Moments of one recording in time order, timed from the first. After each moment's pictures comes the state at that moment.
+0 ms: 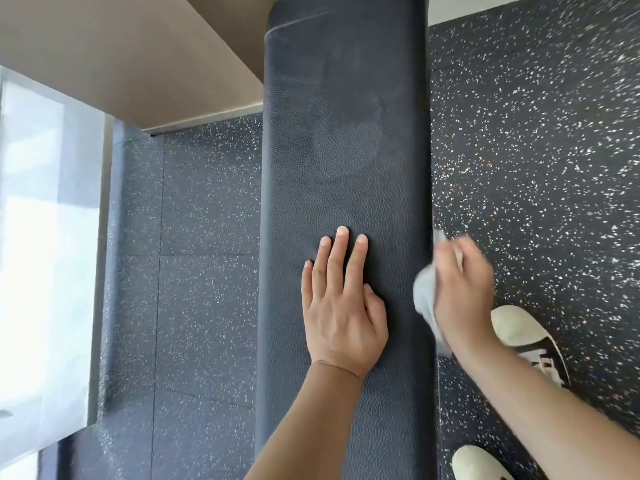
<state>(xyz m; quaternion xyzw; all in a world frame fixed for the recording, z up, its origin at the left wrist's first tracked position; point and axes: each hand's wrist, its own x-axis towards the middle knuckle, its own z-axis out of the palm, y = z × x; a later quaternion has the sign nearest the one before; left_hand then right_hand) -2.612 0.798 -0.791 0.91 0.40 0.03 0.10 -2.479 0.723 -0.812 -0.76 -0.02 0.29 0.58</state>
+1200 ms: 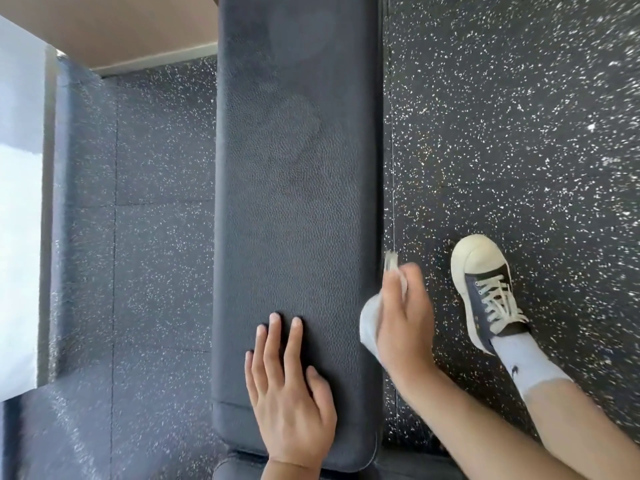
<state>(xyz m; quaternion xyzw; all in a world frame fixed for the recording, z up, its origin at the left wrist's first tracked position) -2.806 0.608 -0.786 0.86 0.50 0.04 0.11 -2.630 0.581 -0.812 -0.80 -0.06 0.28 0.52</state>
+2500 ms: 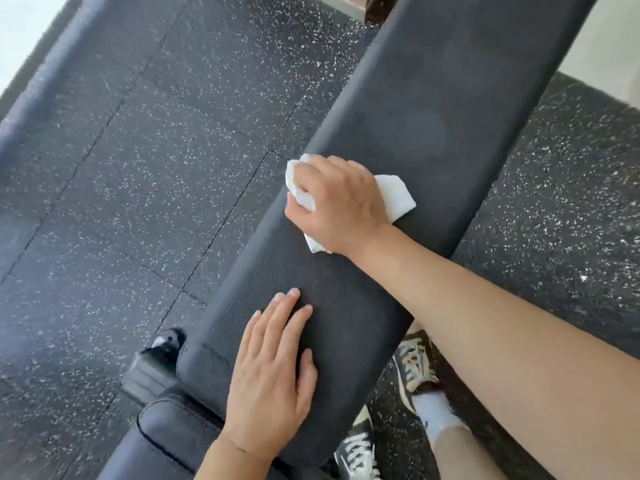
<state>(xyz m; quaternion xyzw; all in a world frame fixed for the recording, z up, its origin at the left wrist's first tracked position) -2.810 0.616 -0.769 0.82 0.53 0.07 0.19 -2.618 0.791 -0.768 -0.63 -0.73 0.09 0.25</state>
